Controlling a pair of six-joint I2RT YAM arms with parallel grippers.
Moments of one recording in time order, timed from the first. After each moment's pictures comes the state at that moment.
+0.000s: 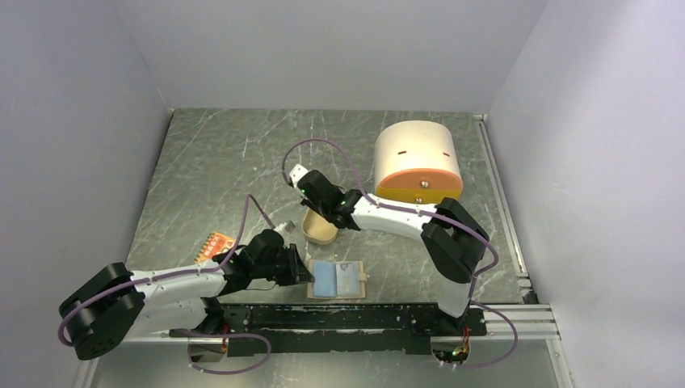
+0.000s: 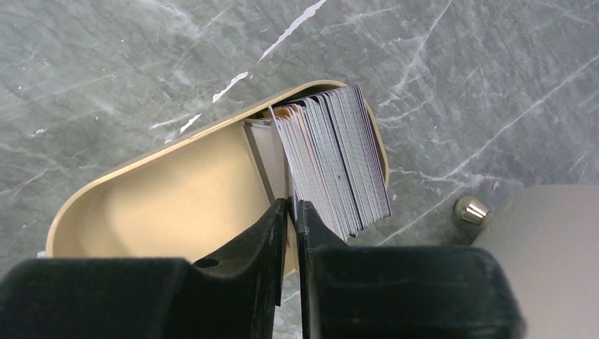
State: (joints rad) left arm -0.90 1.08 0.25 0.10 0.19 -1.04; right arm 0.96 1.81 1.22 -0.22 0.41 -0.22
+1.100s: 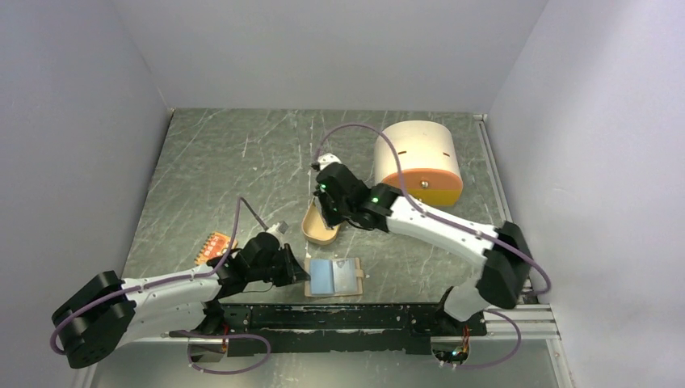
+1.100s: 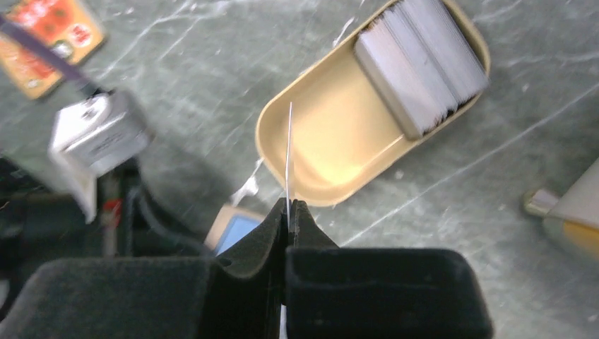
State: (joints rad) left arm -0.90 1.00 0.22 0.07 0.13 -1.08; right arm 0.98 1.59 1.30 -0.56 0.22 0.33
